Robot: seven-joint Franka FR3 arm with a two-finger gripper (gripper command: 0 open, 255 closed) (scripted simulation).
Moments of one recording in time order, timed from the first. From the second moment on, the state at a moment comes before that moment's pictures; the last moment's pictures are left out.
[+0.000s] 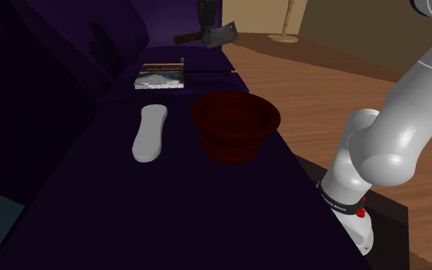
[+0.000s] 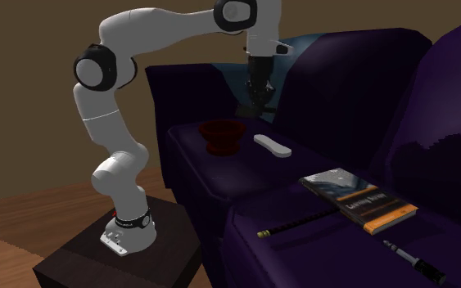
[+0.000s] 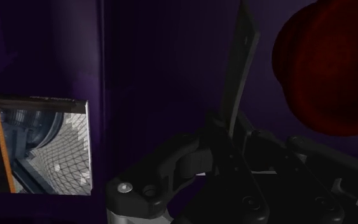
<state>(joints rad) 0.29 -0.21 0.06 -1.61 0.03 1.38 -0.53</state>
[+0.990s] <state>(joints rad) 0.39 -0.46 0.25 -1.82 0.13 1.36 -0.25</state>
